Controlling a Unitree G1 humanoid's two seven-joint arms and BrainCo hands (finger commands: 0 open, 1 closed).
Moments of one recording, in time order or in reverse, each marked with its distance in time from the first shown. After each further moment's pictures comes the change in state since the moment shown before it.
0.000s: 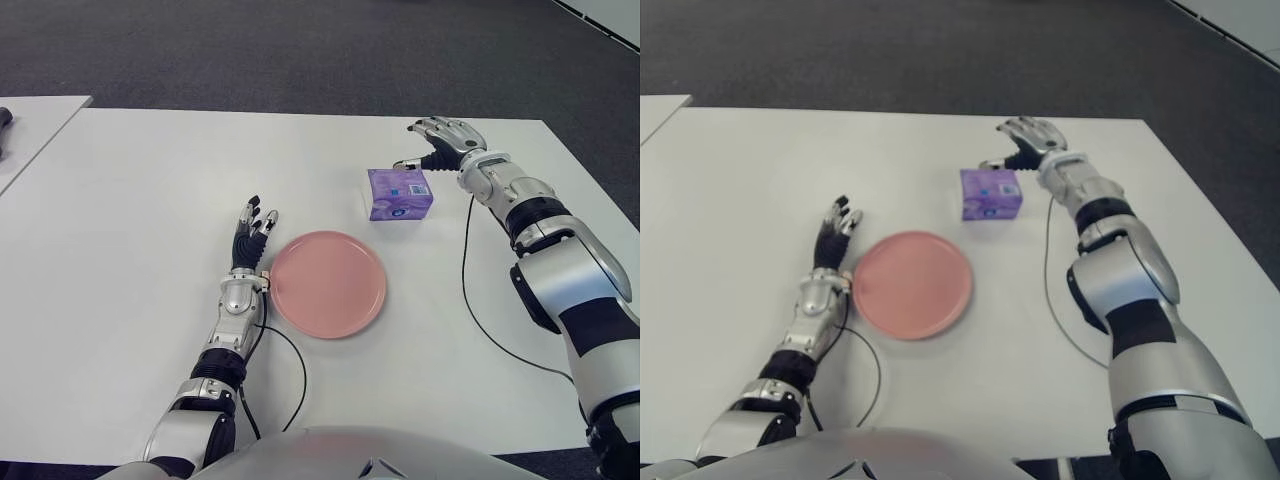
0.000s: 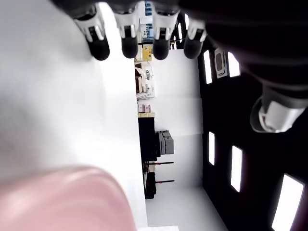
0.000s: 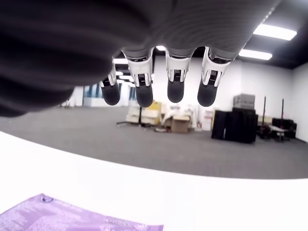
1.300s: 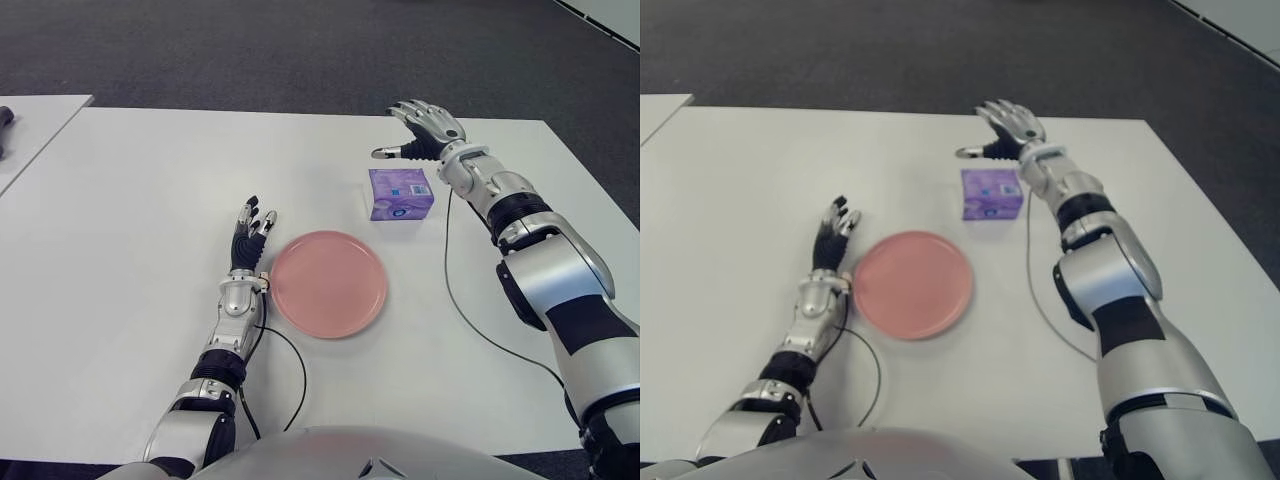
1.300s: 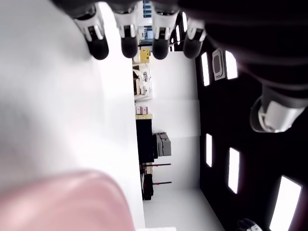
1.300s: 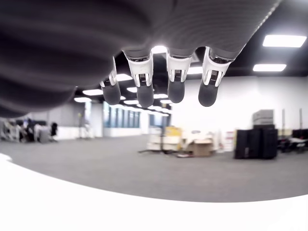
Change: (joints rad) left arm 0.002 -0.010 0.000 0.018 0.001 -0.034 0.000; right arm -0.012 0.052 -0.025 -0.027 0.003 -0.032 -0.089
